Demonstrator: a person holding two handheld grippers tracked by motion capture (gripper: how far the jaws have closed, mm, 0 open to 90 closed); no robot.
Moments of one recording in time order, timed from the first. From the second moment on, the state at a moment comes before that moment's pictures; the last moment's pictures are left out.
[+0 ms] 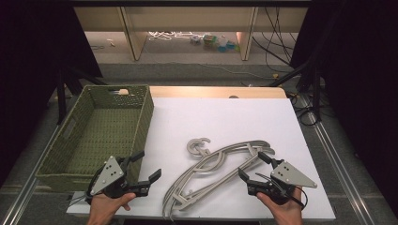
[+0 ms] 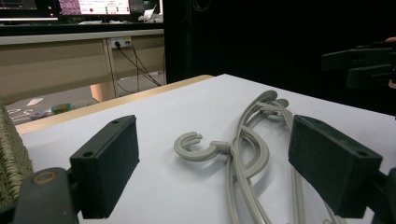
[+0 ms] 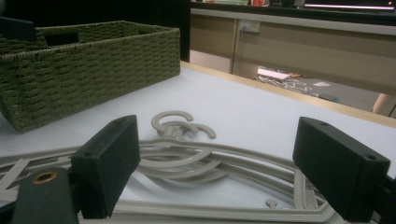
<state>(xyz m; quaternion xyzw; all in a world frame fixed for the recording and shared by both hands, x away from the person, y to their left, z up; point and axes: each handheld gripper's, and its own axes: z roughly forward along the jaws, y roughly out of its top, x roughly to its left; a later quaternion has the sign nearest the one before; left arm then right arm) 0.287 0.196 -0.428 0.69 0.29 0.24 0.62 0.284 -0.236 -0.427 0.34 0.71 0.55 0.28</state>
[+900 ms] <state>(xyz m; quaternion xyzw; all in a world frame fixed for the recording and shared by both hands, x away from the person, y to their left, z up) 0.287 0.196 -0.428 0.69 0.28 0.24 0.62 0.298 -0.233 -0.420 0.30 0.75 0.51 0.28</state>
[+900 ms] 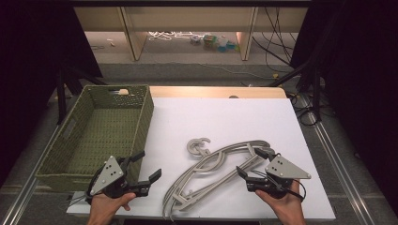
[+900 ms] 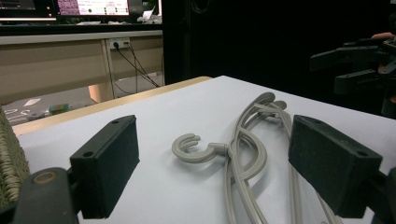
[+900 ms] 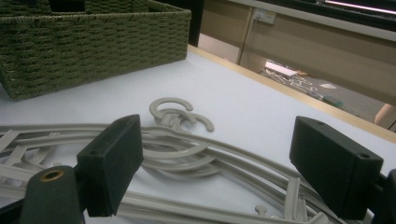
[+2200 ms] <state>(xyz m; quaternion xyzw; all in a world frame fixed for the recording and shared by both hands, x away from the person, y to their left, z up) 0.287 0.193 -0.429 0.69 0.28 0.24 0.63 0.416 -0.197 -0.398 0.15 0.93 0.31 0.17</state>
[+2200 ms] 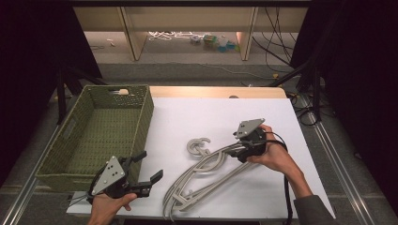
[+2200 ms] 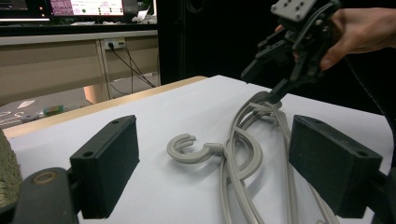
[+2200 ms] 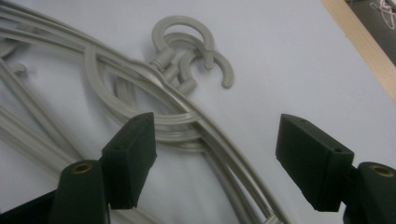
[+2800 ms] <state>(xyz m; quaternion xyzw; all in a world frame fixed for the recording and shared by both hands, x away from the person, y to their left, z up) 0.287 0.192 -0.429 0.69 0.28 0.23 0.62 0.450 -0.187 -0.432 0.10 0.96 0.23 0.14</state>
